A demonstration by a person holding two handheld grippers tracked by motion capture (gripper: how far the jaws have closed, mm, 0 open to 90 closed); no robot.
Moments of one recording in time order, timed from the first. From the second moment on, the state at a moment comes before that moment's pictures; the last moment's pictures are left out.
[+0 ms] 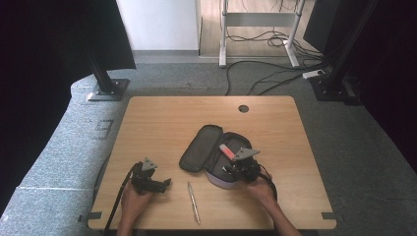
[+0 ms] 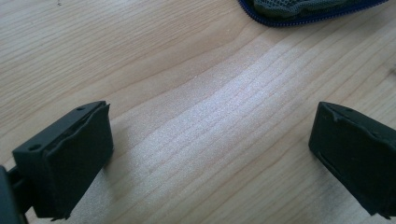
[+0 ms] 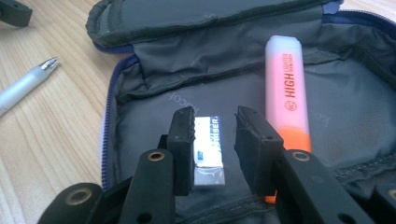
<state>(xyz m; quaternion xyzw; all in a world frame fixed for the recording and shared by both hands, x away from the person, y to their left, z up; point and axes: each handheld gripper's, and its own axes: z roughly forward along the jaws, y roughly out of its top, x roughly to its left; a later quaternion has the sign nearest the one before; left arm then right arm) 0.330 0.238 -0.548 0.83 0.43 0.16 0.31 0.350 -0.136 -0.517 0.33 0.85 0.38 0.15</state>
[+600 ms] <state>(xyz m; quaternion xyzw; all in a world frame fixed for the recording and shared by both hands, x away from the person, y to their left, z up) 0.330 0.238 -0.548 0.83 0.43 0.16 0.31 0.341 -0.138 -0.506 0.32 0.85 0.39 0.14</state>
